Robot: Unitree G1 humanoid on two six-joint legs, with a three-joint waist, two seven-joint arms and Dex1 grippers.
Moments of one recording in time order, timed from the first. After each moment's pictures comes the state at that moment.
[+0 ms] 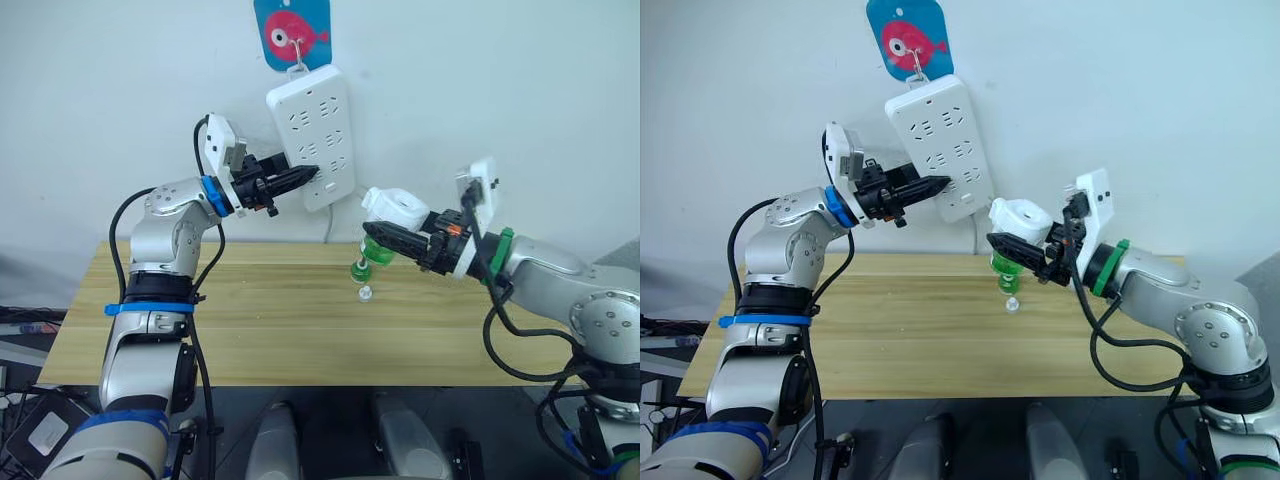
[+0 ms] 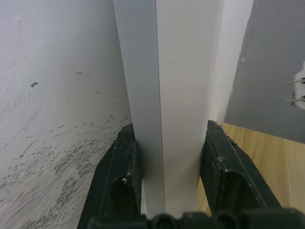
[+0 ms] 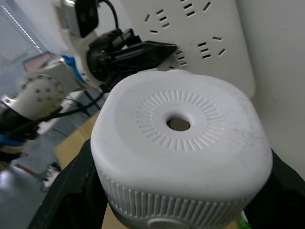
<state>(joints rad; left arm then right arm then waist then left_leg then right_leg) -0.86 0.48 0.09 0.41 -0.42 0.26 -1.05 -0.58 -0.64 0.03 -0.51 1.20 0.94 0.05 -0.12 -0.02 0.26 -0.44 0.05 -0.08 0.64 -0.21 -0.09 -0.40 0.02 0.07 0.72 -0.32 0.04</state>
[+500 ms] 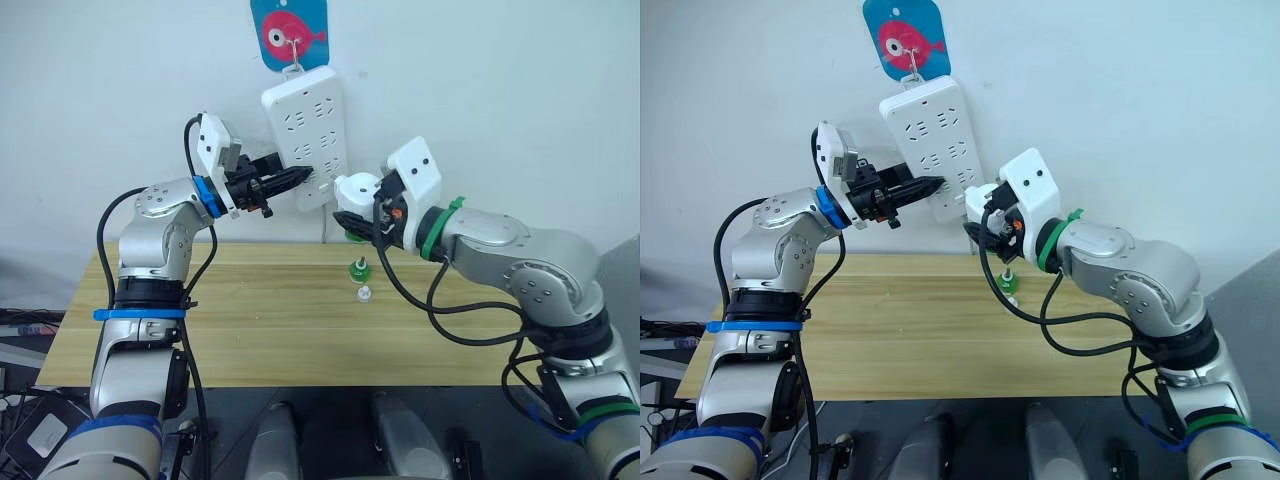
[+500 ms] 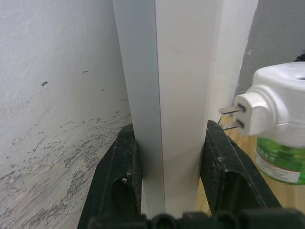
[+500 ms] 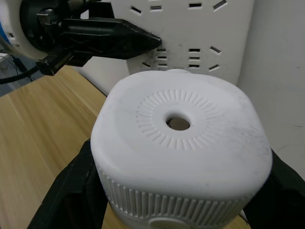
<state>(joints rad) -0.83 0.51 0.09 0.34 -0.42 0.30 -1.04 -0.80 -0.49 0.22 -0.41 0.81 1.04 0.05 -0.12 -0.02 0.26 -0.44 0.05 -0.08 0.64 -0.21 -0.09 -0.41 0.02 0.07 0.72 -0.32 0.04</state>
